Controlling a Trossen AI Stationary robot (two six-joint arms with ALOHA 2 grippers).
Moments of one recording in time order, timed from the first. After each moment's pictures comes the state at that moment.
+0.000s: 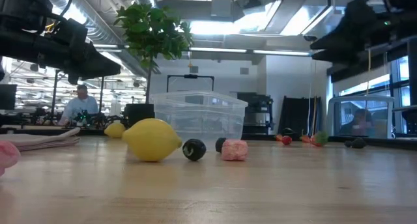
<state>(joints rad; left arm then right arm) 0.32 0.14 0.01 0.06 -0.30 -0.23 -0.32 0.37 0.31 -0.13 0.12 0.22</state>
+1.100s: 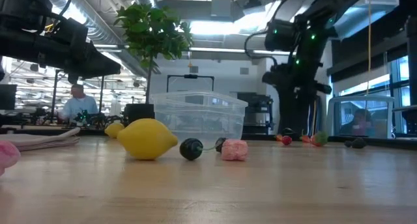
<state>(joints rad) 0.32 0.14 0.01 0.06 -0.31 -0.23 -0.41 1.50 0.90 -0.61 0.25 0.65</state>
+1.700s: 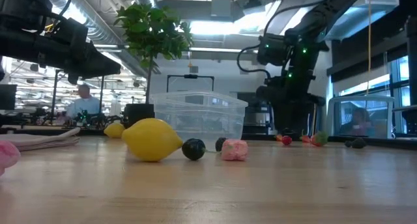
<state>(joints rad) 0.32 0.14 0.01 0.06 -0.31 -0.23 -0.41 1.62 0.90 -0.51 0.24 0.65</state>
